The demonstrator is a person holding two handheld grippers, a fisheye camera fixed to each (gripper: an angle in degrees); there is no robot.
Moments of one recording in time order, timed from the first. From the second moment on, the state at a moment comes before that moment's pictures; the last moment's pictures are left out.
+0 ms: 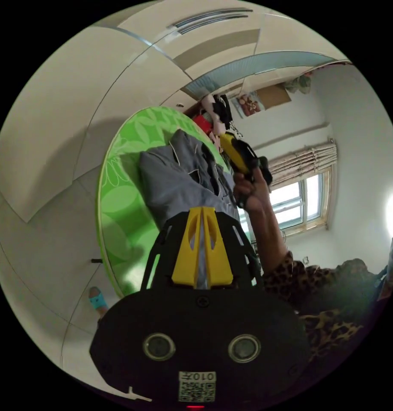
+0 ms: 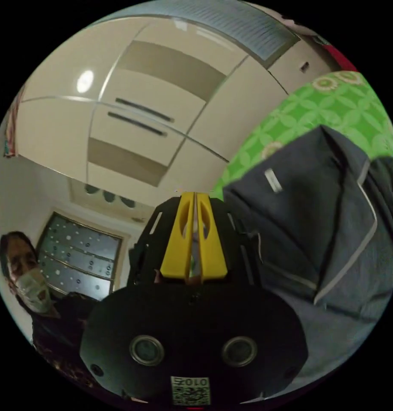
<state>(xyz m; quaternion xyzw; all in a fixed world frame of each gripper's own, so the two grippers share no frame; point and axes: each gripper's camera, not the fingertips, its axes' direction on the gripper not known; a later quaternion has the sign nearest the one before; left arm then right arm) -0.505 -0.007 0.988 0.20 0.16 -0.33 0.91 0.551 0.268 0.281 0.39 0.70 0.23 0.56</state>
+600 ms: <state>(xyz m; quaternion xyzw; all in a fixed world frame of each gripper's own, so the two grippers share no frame) -0.554 -0.066 0.995 0.15 0.11 -0.44 0.88 0.537 0.465 0.488 0.46 0.67 0.29 0.50</state>
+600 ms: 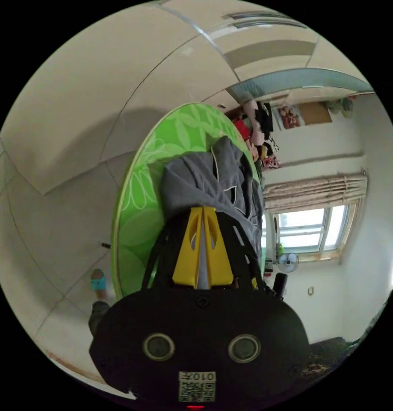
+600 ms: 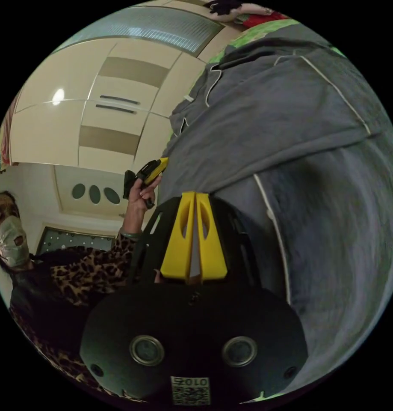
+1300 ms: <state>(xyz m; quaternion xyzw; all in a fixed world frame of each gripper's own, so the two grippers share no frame) -0.255 -0.155 1.002 0.02 0.16 -0.23 0.96 0.387 0.503 0.664 0.46 0.75 0.13 0.46</state>
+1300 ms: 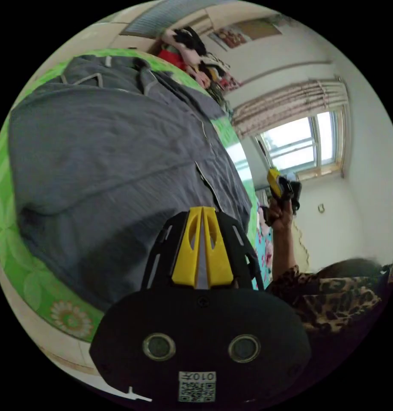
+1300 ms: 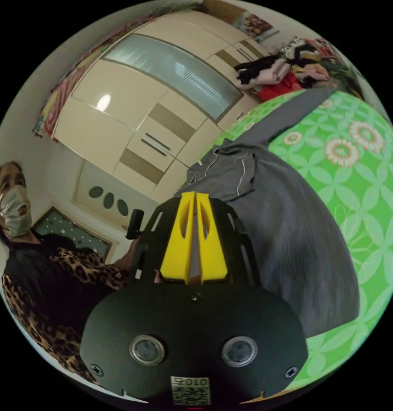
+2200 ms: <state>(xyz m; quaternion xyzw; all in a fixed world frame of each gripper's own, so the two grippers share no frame) -0.053 -0.252 0.807 0.21 0.03 -0.10 0.97 0.267 0.359 0.939 0.14 0.99 0.04 0.05</state>
